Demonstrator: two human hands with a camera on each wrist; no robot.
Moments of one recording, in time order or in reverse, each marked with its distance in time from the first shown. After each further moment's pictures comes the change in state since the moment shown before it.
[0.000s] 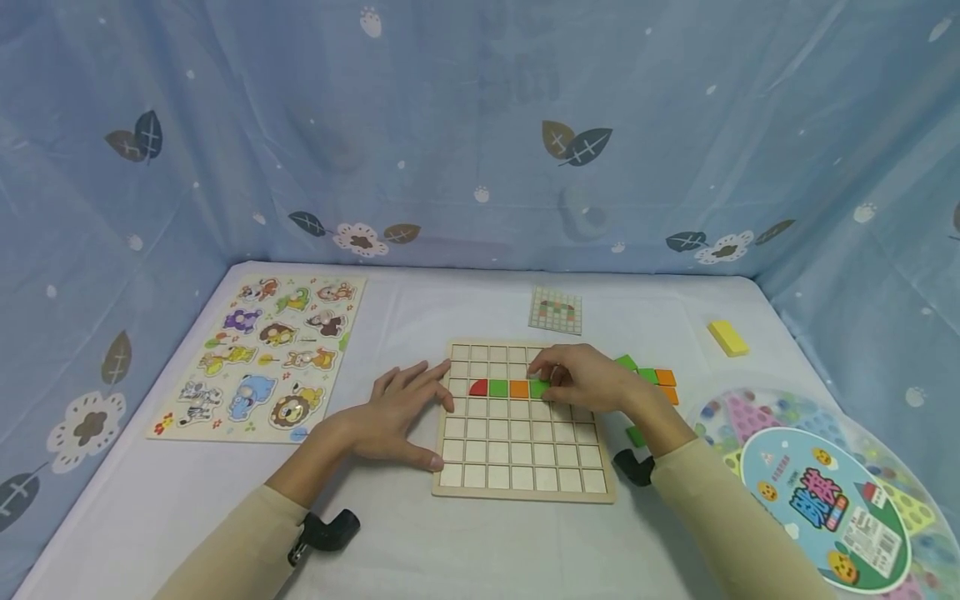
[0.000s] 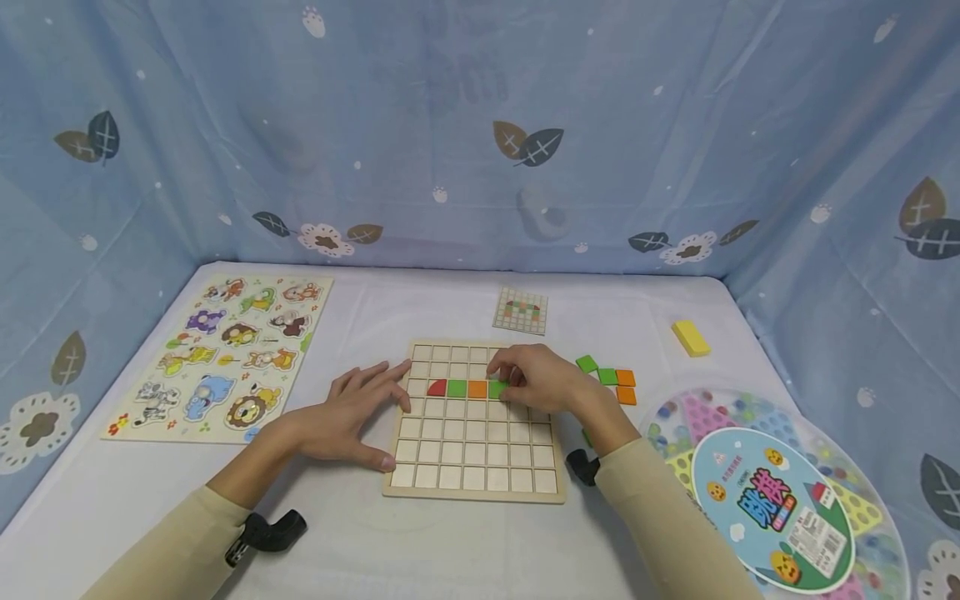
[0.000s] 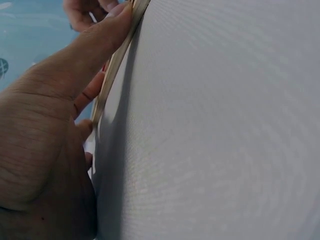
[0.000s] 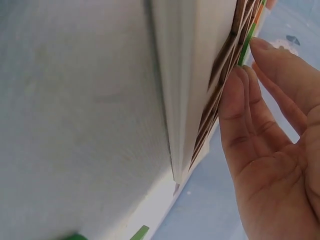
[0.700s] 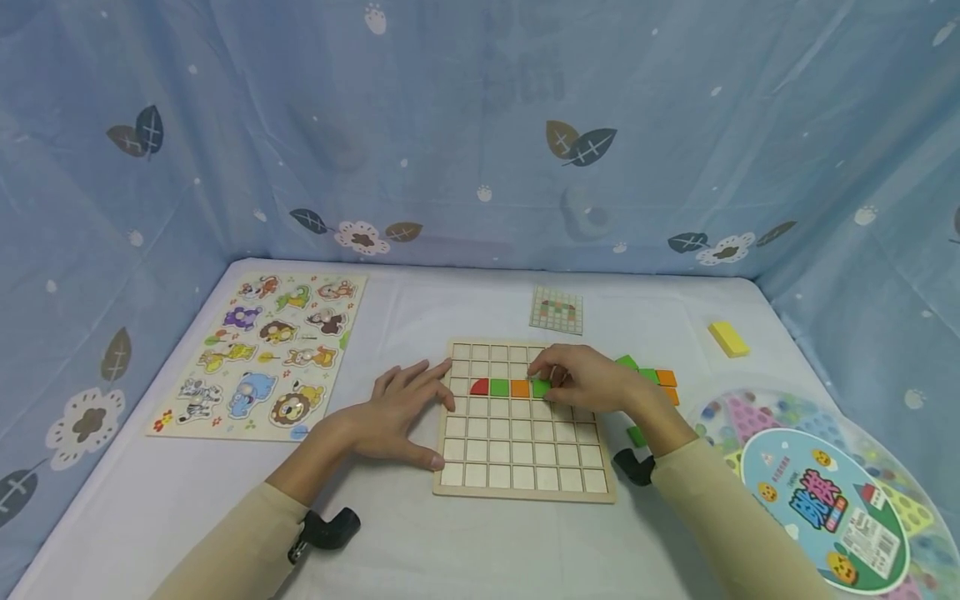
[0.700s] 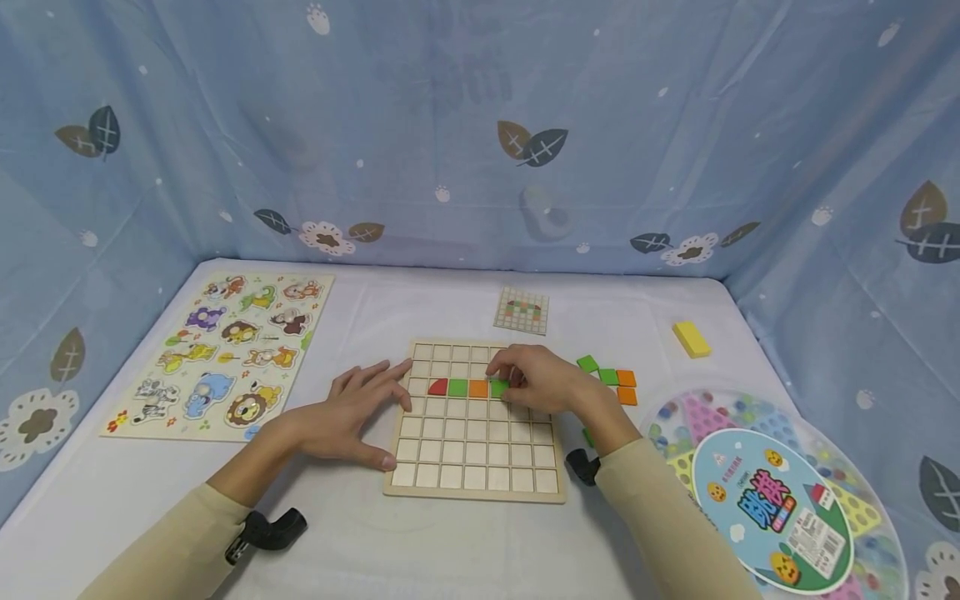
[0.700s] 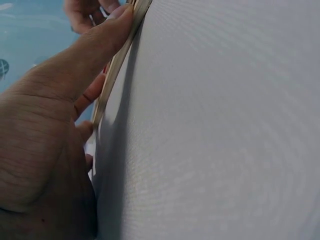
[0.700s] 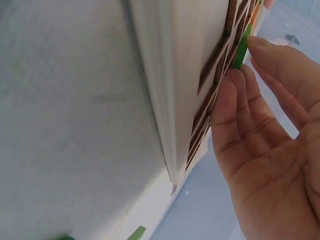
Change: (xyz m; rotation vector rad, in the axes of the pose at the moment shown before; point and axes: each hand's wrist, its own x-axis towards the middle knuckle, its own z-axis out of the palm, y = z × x) left_hand 0.000 -0.001 0.000 -0.004 0.002 0.001; right_hand 0.000 -0.002 -0.002 0.033 -0.032 -0.012
